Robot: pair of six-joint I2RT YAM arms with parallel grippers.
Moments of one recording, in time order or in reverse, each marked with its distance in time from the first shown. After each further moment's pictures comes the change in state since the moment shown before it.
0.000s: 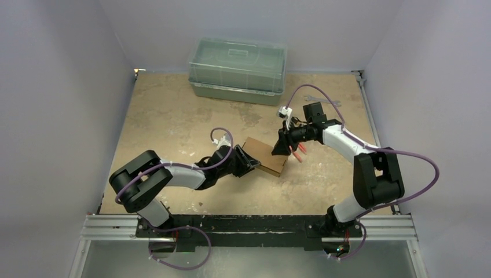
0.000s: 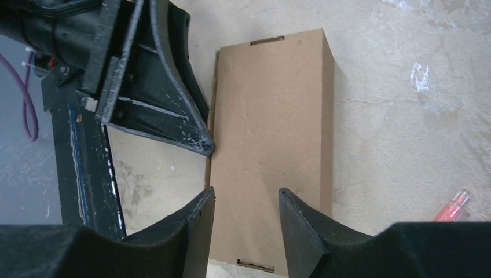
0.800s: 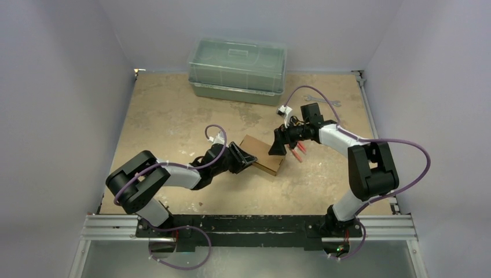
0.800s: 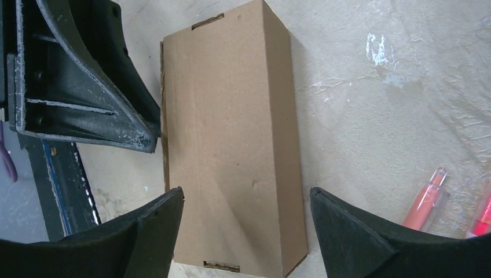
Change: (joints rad) left arm 0.069 -0.023 -0.065 0.124 0.060 0.019; right arm 0.002 0.074 -0.010 0.122 0.093 0.155
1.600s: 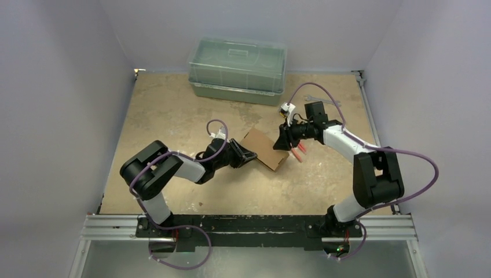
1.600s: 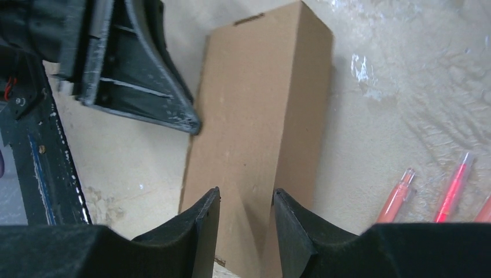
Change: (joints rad) left arm 0.067 0.138 0.039 0.113 0.085 0.000; right arm -0.010 -0.055 -0.004 -0.017 0.016 -0.039
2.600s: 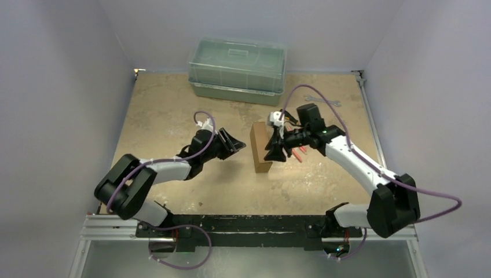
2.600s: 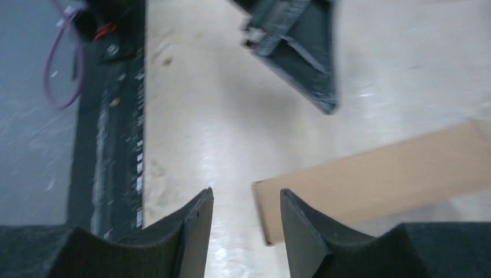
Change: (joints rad) left arm 0.145 -0.171 0.006 -0.212 0.038 0.231; right arm 0.224 -0.232 0.018 -0.175 -0.092 -0.230
